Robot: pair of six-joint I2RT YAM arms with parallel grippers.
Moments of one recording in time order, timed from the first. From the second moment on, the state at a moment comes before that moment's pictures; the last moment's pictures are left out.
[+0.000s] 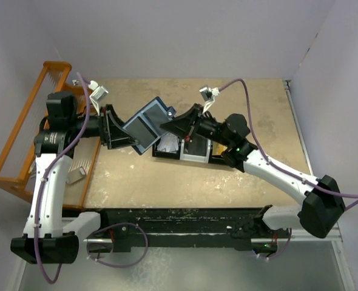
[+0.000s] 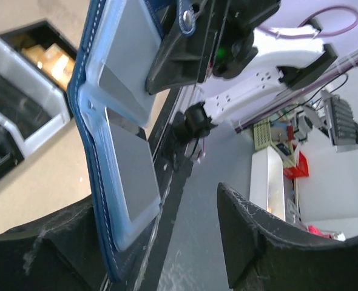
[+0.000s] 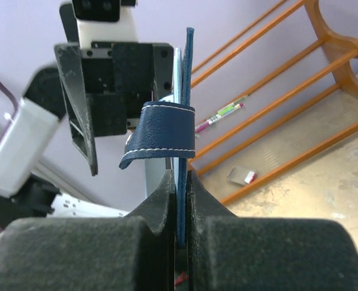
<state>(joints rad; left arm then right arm) 0.01 1.10 1.36 -0.85 1.34 -0.12 0.73 1.33 1.00 0.62 -0.52 0.78</state>
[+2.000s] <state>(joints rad) 0.01 1.21 1.37 -0.99 1.05 -0.05 0.62 1.13 1.21 0.11 -0.41 0.61</state>
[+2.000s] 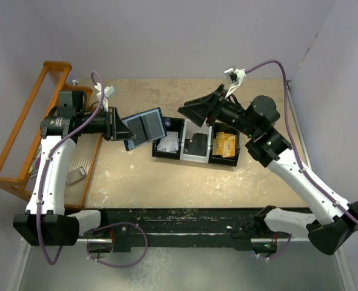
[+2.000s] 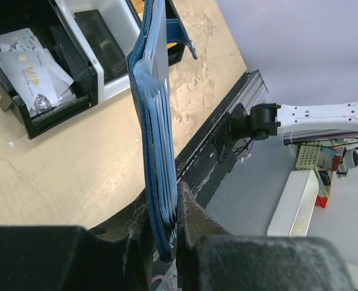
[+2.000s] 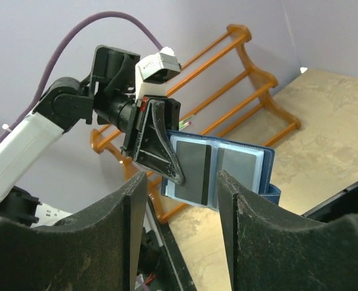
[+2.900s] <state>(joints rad) 0.01 1.21 1.37 -1.04 1.42 -0.01 0.73 1.44 1.19 0.37 -0.82 0.84</state>
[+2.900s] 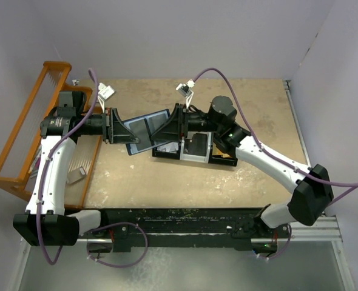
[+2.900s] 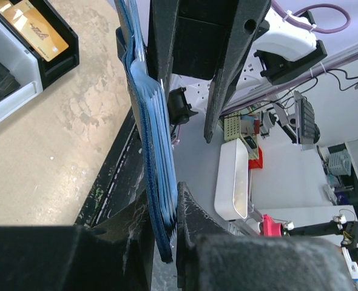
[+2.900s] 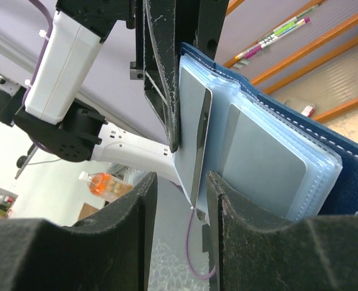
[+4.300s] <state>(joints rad) 0.02 1.18 1.37 -1.03 1.51 -0.02 0.71 1.46 1.07 0.70 -0.91 1.09</state>
